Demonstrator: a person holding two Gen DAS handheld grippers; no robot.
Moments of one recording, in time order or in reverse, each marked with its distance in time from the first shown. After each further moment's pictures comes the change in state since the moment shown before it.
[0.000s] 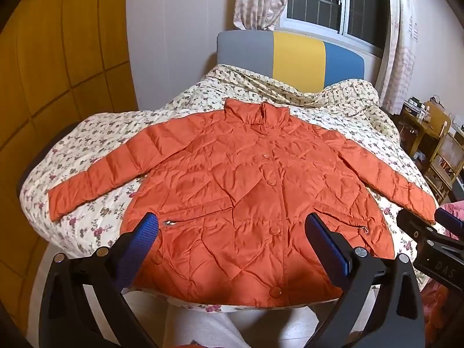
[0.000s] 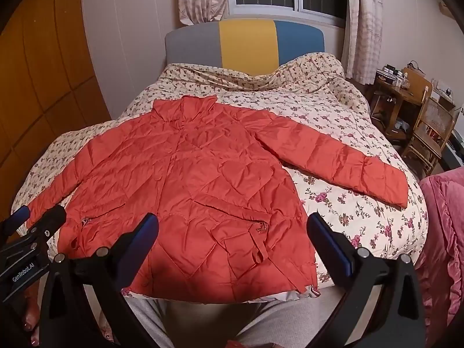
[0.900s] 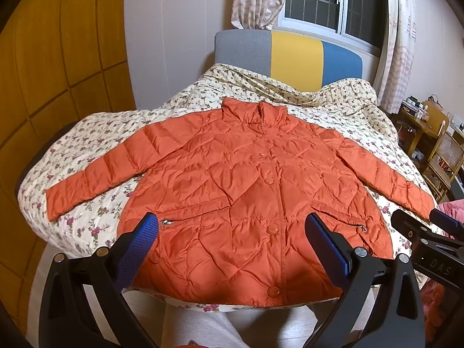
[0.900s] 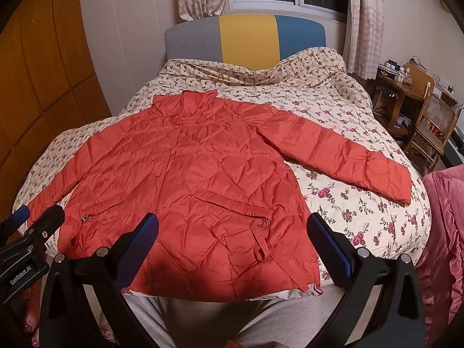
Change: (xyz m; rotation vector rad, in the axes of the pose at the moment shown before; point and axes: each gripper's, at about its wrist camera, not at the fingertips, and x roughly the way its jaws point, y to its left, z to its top) left arm 0.000 0.000 0.000 -0.002 0.003 -0.008; right arm 0.009 -0.003 -0.001 0.009 0.028 0.012
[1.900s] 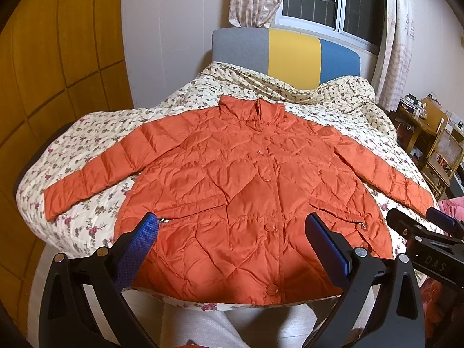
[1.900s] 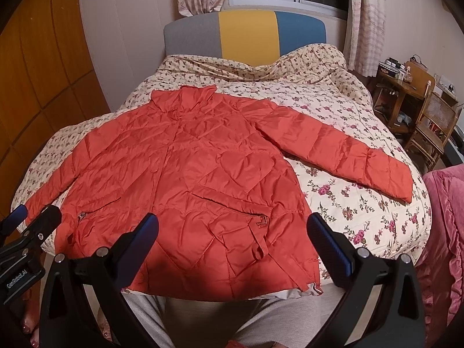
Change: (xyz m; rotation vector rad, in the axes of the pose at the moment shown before) left arm 0.005 -0.006 -0.004 0.013 0.008 -0.006; right arm 0.009 -0.005 -0.002 0.004 0.020 -0.008
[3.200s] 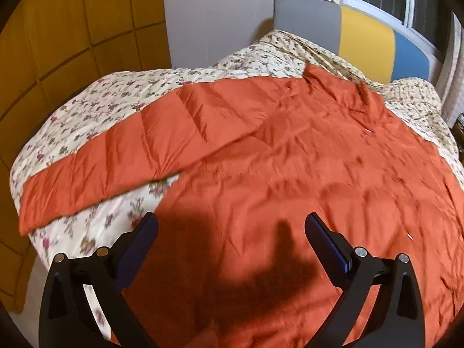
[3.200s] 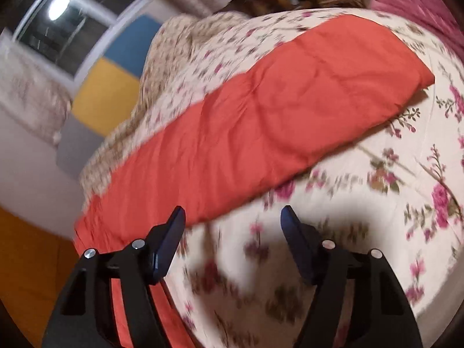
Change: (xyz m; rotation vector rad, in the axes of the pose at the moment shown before) left arm 0.205 0.120 0.033 -0.150 0.128 0.193; right arm 0.174 -0.283 0.003 0.975 -0.068 0.029
